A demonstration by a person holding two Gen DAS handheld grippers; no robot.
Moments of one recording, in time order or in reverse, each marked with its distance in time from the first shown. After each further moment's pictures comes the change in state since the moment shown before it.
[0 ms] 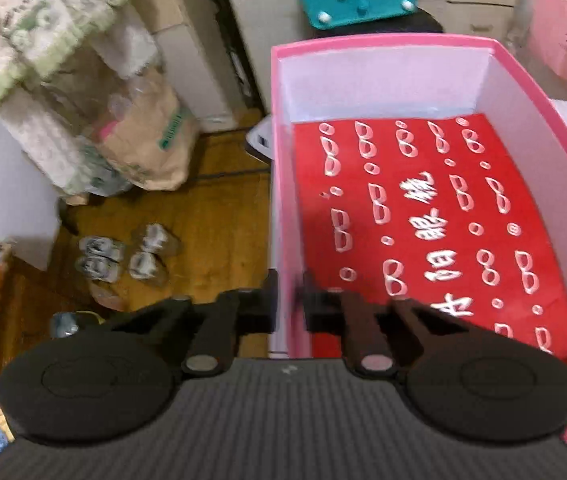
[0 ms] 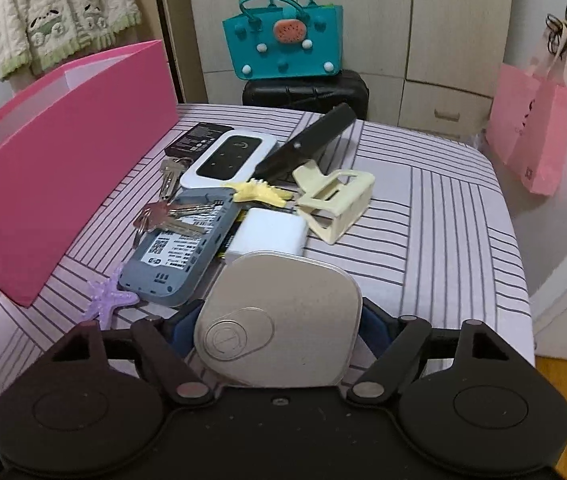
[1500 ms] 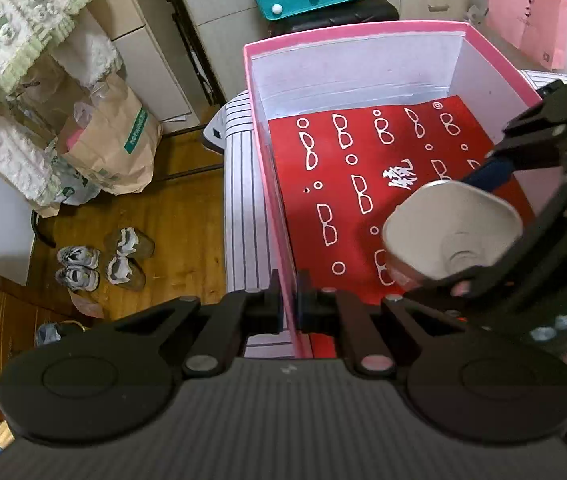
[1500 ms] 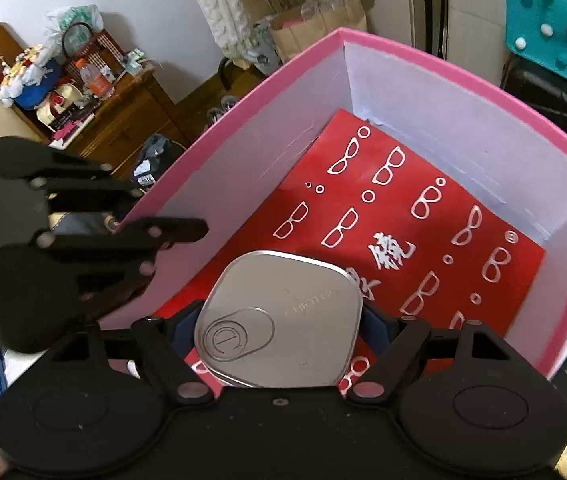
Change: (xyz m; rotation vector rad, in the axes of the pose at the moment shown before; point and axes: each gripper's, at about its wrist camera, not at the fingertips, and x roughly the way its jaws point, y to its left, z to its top) left arm -0.004 -0.014 -0.007 0.079 0.018 -0.079; right arm 0.088 0.220 0.169 -0.329 0.402 0.469
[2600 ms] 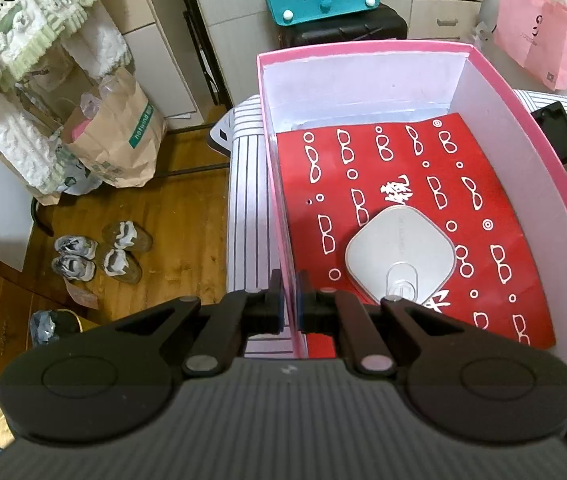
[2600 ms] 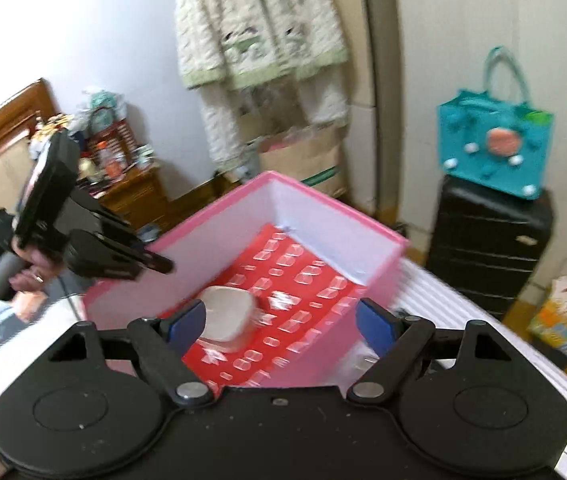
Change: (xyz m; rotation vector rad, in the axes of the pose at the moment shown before) left arm -0.015 0.000 0.002 -0.055 -0.017 0.003; right arm -0.156 -0.052 -0.092 -0.118 -0.424 -0.101
